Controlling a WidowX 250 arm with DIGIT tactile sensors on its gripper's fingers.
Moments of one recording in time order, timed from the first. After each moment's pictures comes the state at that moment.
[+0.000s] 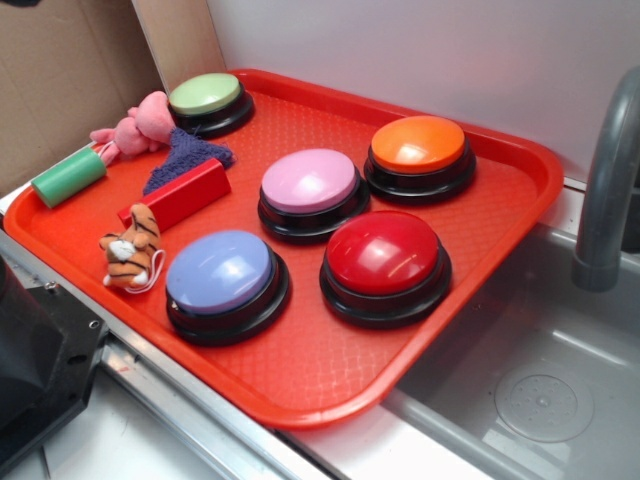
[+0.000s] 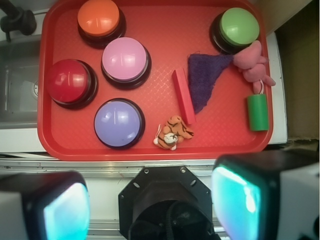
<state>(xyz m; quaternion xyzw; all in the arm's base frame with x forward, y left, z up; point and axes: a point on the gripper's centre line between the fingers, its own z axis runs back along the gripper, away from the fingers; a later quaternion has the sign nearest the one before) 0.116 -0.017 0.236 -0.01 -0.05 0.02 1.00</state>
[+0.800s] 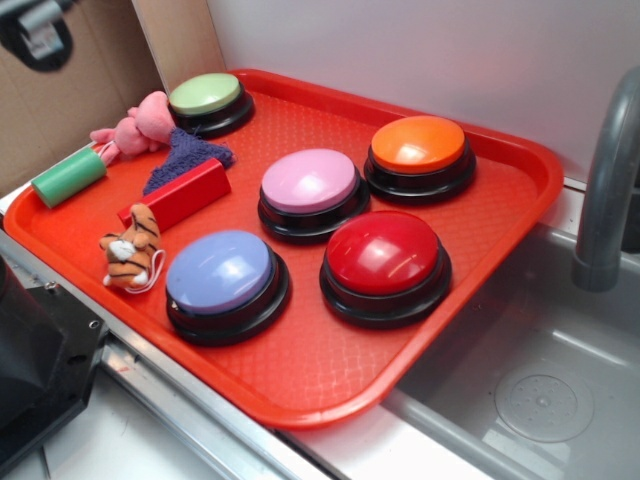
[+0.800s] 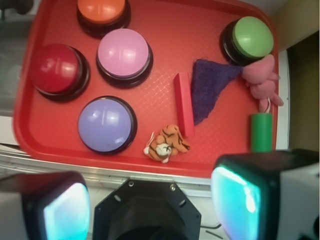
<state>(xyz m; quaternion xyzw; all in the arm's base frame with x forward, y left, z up) 0.130 -0.020 0.192 0.01 -0.05 -0.07 1.00</state>
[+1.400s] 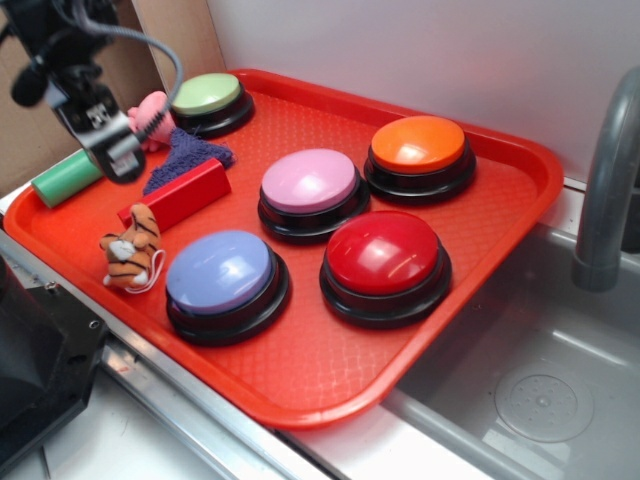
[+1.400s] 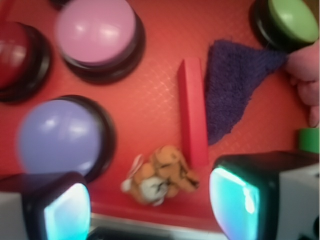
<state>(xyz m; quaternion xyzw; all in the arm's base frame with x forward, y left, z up) 0.152 0.024 0.098 -0.02 -0.07 -0.06 1.00</state>
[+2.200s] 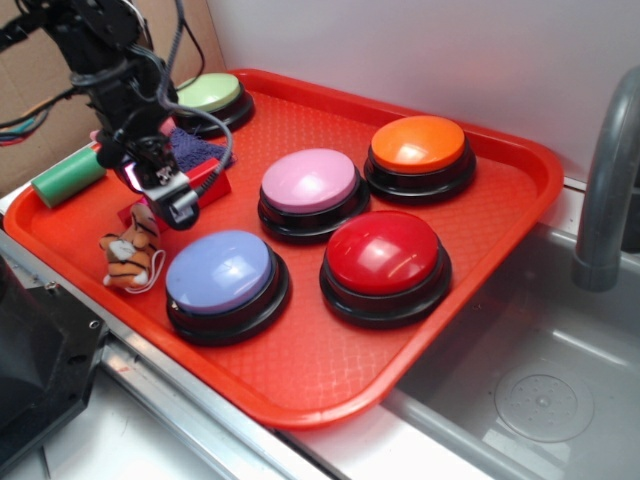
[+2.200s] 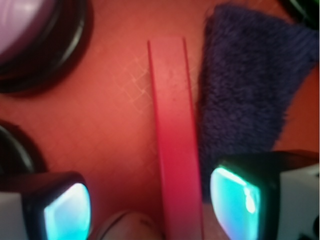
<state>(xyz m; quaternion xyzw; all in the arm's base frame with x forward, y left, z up) 0.182 0.041 0.036 -0.03 -0.04 -0.05 1.00</state>
